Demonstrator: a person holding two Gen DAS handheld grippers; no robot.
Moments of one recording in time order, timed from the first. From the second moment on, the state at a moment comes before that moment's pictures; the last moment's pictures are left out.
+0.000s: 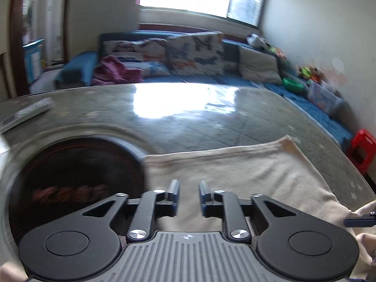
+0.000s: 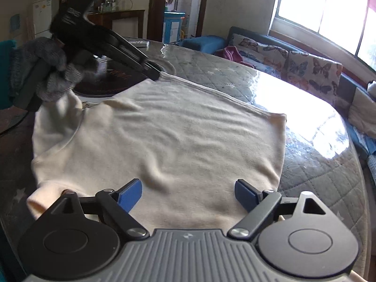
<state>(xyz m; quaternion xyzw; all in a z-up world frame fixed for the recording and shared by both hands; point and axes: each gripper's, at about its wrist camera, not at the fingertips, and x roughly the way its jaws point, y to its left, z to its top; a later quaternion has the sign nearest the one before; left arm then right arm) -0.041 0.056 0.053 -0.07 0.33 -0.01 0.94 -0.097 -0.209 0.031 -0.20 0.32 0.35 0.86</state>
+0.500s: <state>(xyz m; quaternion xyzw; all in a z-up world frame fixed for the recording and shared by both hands) -0.192 0.145 0.040 -0.13 0.32 0.21 0.92 -0.111 -0.136 0.037 -0.20 0.29 0.39 0.85</state>
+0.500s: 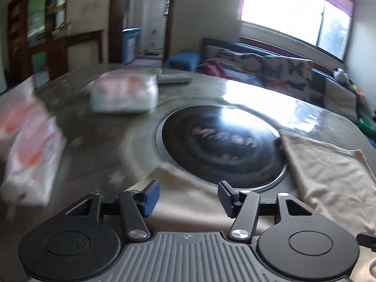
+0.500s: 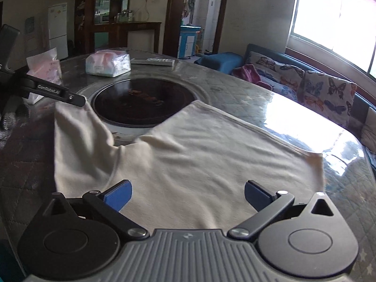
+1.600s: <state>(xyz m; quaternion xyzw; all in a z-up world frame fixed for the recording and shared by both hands) -0.207 0.164 0.026 -0.11 0.28 0.29 0.91 -0.159 -0.123 0.021 -0.24 0.28 0.42 0.83</state>
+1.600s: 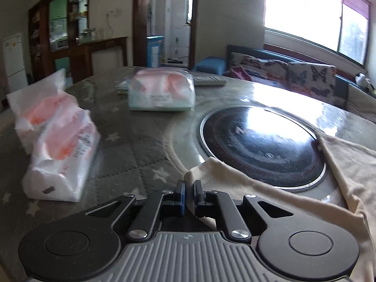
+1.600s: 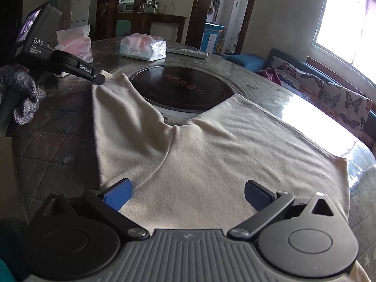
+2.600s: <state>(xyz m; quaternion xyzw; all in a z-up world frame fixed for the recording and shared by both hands) -0.162 0.103 0.016 -0.02 0.33 0.13 0.94 -0.158 -0.126 0.019 -0.23 0.29 0.43 0.82</state>
